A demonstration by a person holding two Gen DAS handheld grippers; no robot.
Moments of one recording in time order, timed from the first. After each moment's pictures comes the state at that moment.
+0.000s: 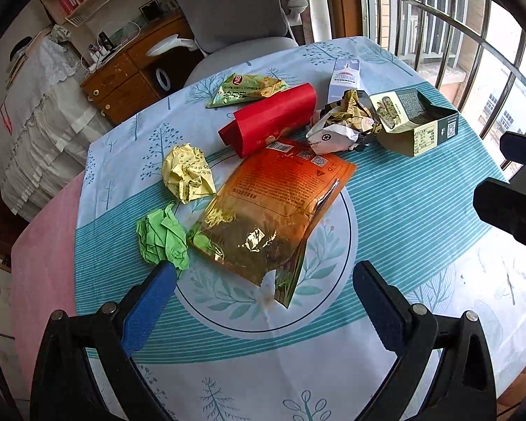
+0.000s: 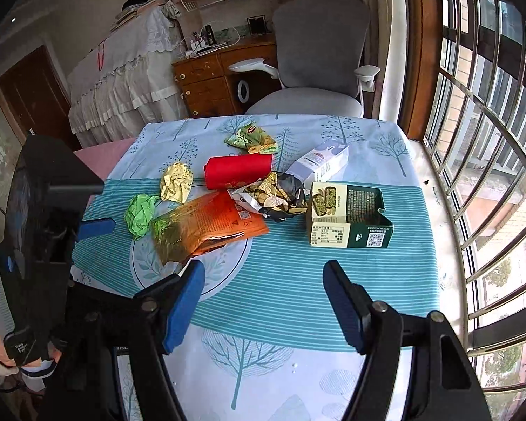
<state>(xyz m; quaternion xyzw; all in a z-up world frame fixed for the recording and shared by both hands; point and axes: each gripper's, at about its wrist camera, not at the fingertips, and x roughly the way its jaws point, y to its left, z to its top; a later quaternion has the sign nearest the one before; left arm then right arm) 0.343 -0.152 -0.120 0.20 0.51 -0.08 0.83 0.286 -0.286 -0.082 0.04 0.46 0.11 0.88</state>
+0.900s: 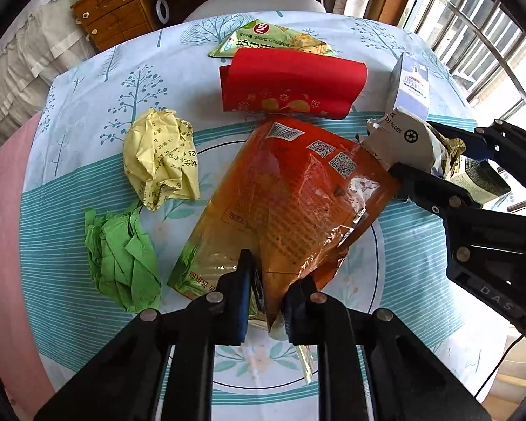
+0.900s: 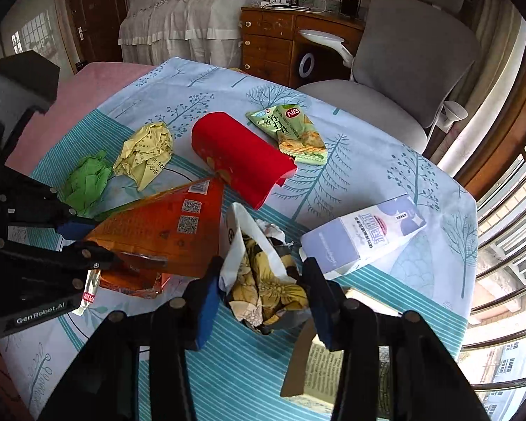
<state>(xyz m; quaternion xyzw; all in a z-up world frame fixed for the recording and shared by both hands) 0.430 -0.121 -0.157 0.05 0.62 -0.08 0.78 0.411 -0.248 -0.149 -0.13 0.48 0.22 0.84</state>
